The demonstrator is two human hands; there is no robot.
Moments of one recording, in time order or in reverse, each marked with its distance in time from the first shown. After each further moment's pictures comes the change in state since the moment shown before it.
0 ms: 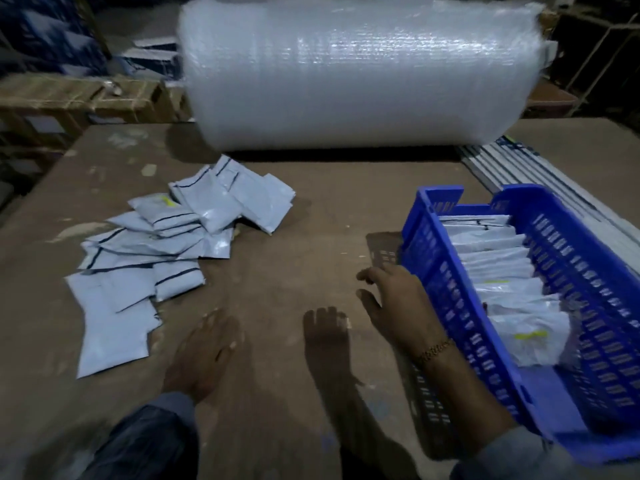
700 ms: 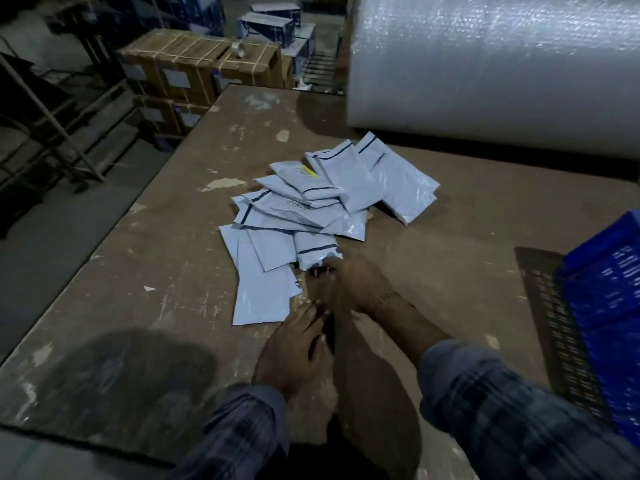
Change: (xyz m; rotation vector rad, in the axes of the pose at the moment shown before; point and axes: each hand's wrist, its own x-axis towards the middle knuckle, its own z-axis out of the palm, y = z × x) left_hand -0.060 -0.060 -0.042 -0.165 0.162 0.161; right_hand 0.121 -0.228 0.237 0.047 -0.387 -0.380
